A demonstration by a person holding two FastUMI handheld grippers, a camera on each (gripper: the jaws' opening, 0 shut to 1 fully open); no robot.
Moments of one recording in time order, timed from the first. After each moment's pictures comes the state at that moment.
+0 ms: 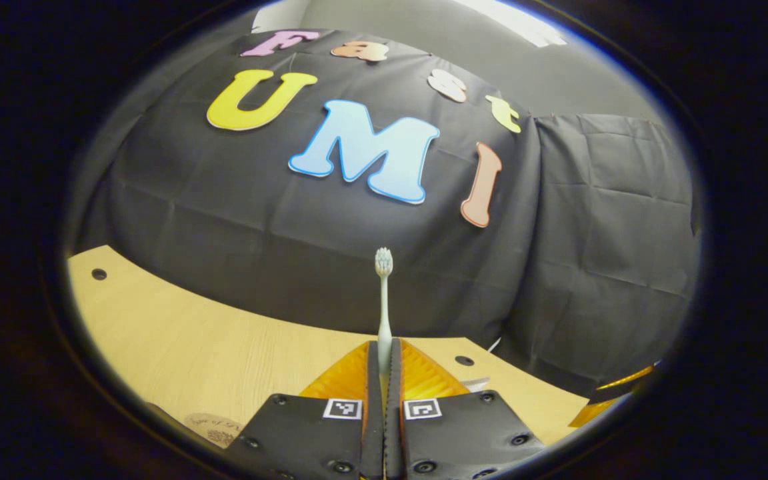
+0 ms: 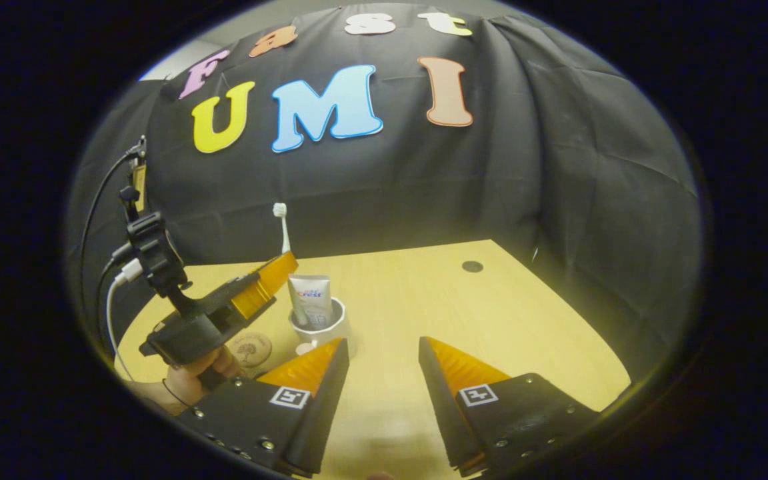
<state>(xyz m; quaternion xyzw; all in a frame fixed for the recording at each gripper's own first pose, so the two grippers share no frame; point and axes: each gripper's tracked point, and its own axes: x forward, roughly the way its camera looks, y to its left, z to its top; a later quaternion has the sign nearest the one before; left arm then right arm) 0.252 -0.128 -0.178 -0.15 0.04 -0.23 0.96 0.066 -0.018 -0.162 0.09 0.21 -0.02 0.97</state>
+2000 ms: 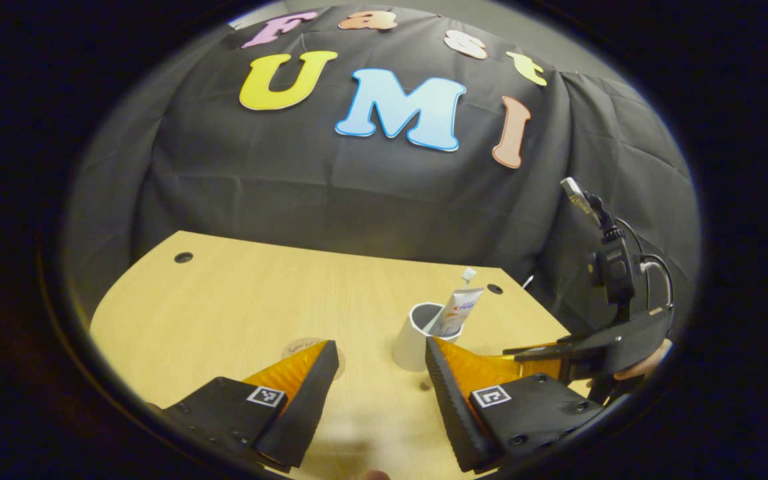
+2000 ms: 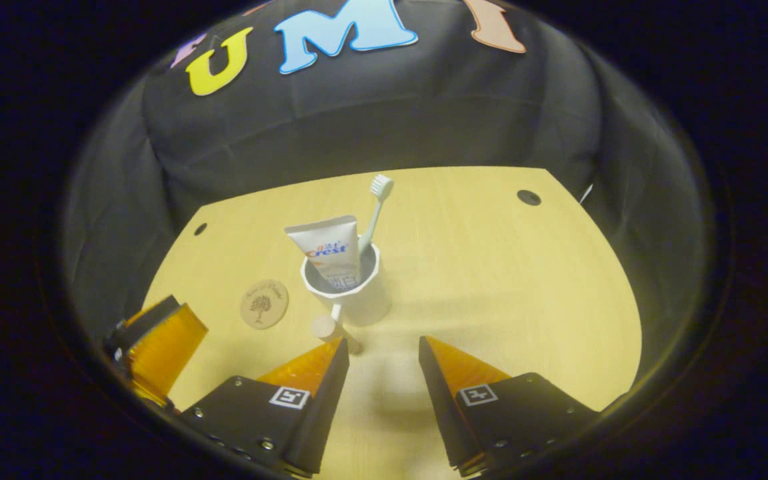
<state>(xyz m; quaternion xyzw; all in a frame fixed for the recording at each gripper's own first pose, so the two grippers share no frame) 0.111 -0.036 -0.179 -0.08 0.22 -0.13 0.96 0.100 0.029 -0.213 0.12 0.41 0.07 0.90</state>
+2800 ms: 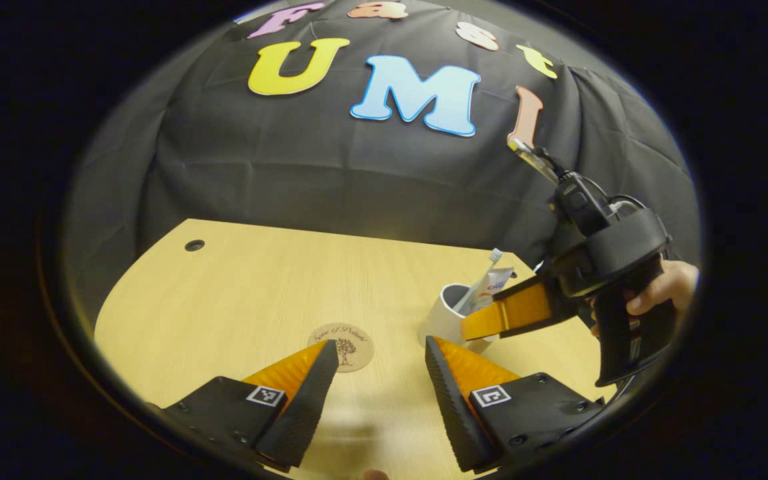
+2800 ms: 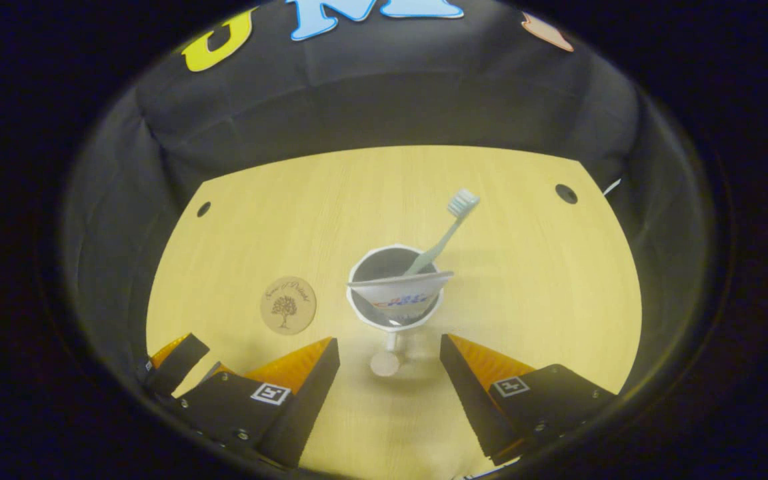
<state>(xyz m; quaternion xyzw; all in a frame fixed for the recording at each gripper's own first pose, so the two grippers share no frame) 0.116 0.004 -0.202 -0.07 0.25 -0.12 0.96 0.134 0.080 -0.211 0.08 0.51 0.09 0.85</state>
